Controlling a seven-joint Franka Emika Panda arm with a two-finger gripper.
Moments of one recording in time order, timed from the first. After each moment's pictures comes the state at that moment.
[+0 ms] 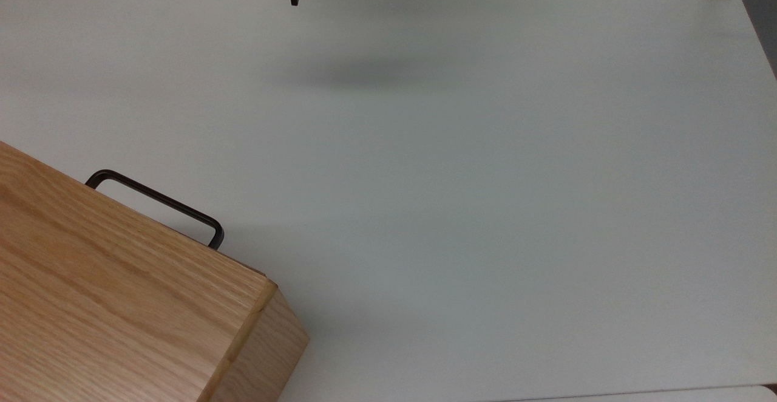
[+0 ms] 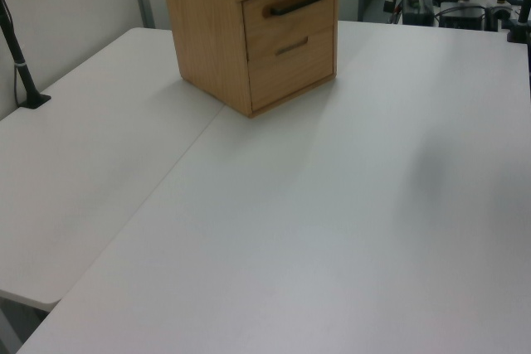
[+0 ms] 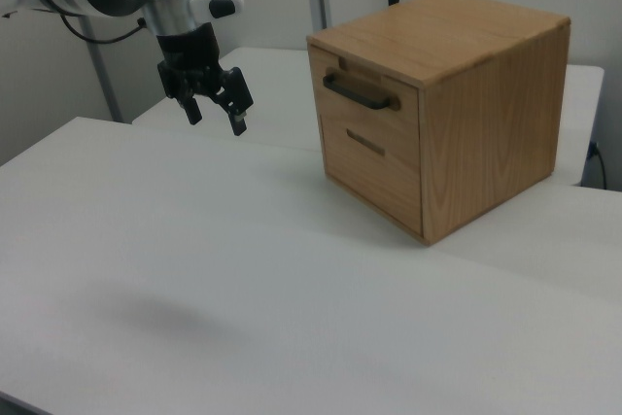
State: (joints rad) arm -0.14 -0.03 0.07 -1.65 -0.02 1.73 0.01
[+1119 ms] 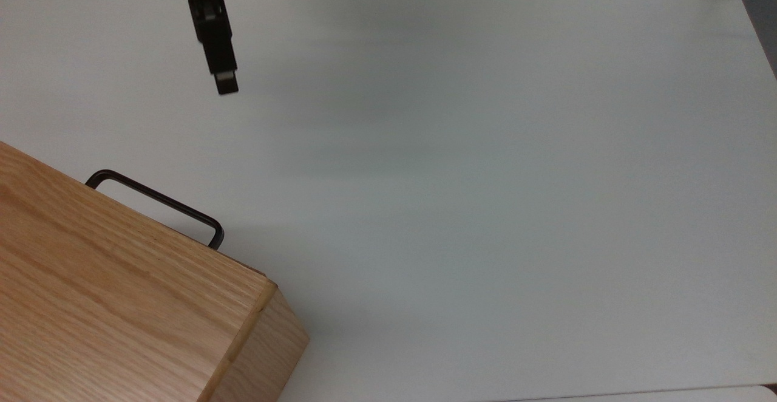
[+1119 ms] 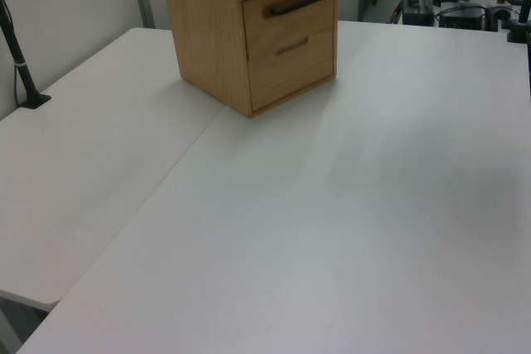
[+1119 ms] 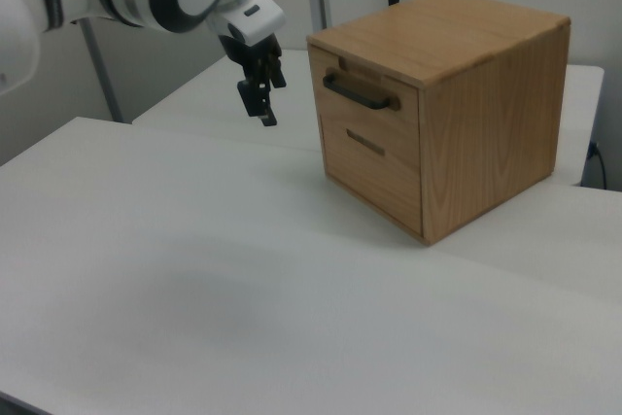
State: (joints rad) arm -0.15 0.17 0.03 -1.50 0.02 1.96 1.10
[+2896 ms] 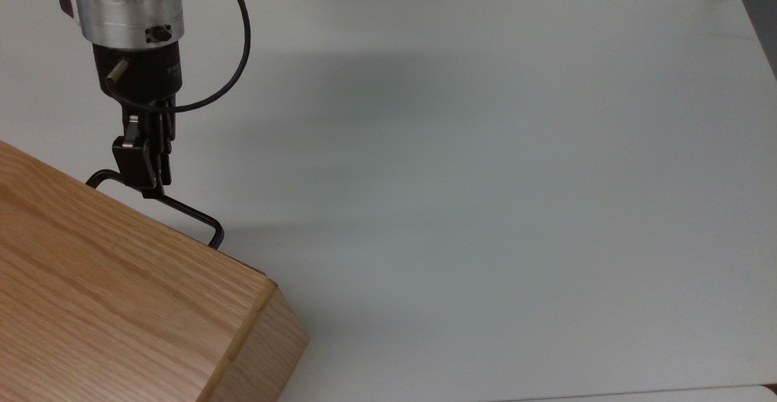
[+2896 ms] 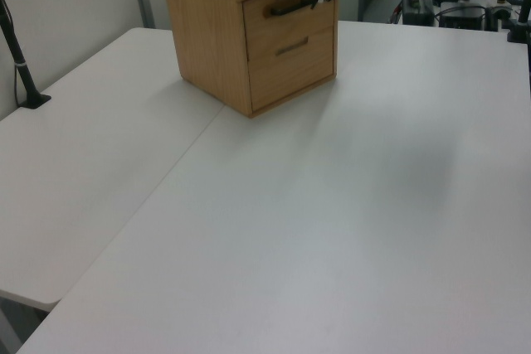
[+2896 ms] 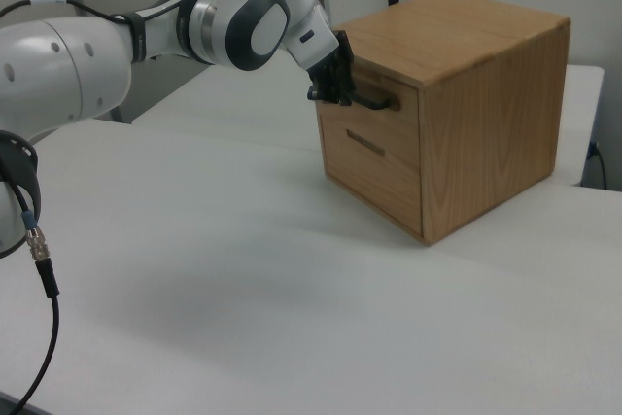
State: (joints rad) arm -0.15 0.45 -0.02 -1.29 -0.01 2.30 1.35
